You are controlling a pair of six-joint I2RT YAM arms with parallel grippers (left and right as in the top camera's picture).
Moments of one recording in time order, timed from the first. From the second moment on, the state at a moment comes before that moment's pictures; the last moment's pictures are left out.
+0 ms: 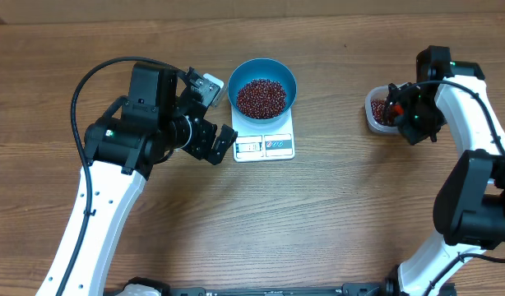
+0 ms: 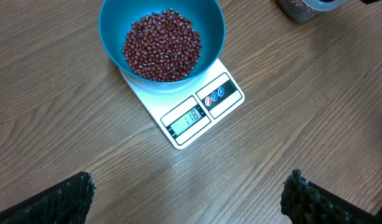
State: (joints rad) left arm -0.26 1.36 1.39 -0.99 0.32 0.20; right arm -0.14 1.94 1.54 -1.17 0.18 -0.59
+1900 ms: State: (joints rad) left arm -0.26 1.36 1.39 -0.99 0.32 0.20; right arm -0.34 1.94 1.53 -1.18 -0.60 -0.21
